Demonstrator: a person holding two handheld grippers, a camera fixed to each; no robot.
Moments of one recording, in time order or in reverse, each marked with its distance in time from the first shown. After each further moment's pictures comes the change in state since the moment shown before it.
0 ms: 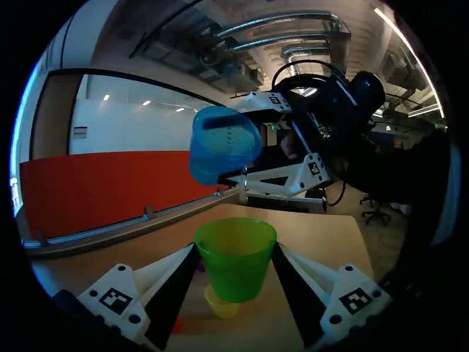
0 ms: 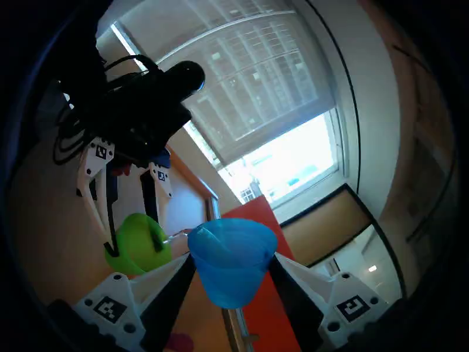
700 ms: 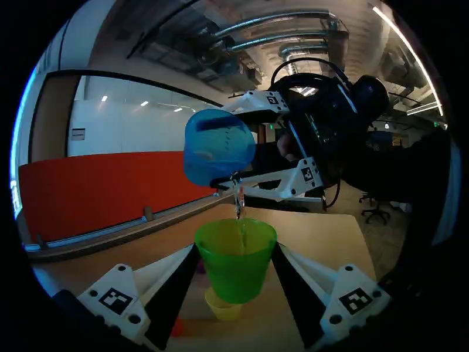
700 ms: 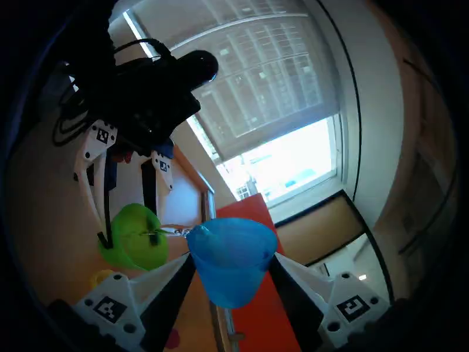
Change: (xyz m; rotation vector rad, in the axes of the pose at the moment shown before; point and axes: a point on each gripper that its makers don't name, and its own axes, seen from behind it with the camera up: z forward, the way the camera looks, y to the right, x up) left arm 0.002 -0.001 0.008 -0.008 -0.002 0.011; right arm -0.012 0.009 0.007 -0.019 -0.023 -0.083
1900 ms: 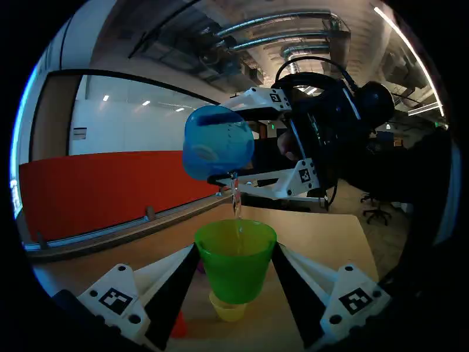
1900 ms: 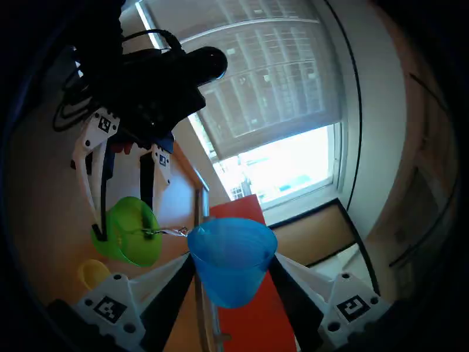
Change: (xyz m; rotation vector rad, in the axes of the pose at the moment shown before) left arm -0.003 -0.011 0.002 0.009 0.000 -0.002; right arm -0.004 0.011 0.011 -0.029 -0.001 -0.081
